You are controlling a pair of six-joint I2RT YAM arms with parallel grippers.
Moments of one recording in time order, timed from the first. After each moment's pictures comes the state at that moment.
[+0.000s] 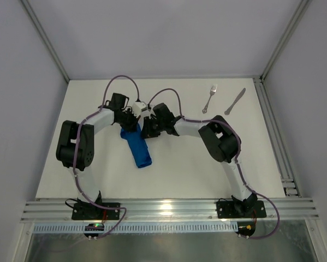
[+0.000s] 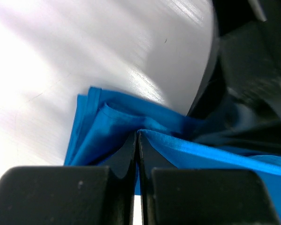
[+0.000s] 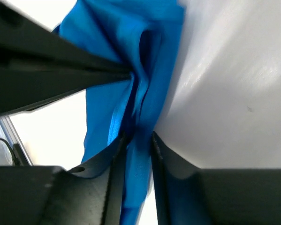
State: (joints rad) left arm -0.24 1.89 1.24 -0.44 0.43 0.54; right arm 0.72 2.24 1.49 0.06 -0.44 0.58
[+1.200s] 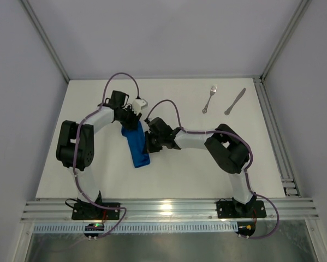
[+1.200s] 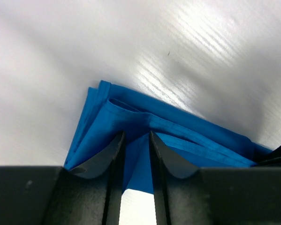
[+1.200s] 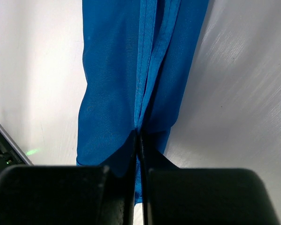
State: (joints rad) left arm -0.24 1.88 1.27 -0.45 0.43 0.54; right arm 0.86 2.04 1.26 -0.04 -0.24 0.64
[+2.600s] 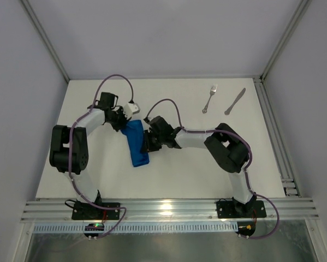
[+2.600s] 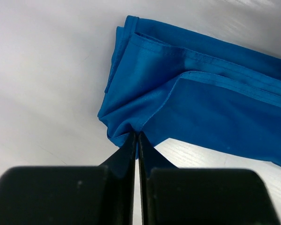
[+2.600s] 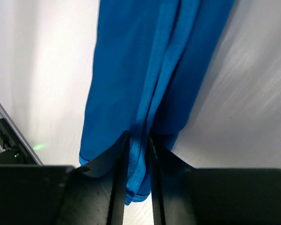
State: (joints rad) left arm -0.14 1.81 1.21 -0.49 0.41 0.86; right arm 0.85 2.04 1.24 0.02 -0.29 0.64
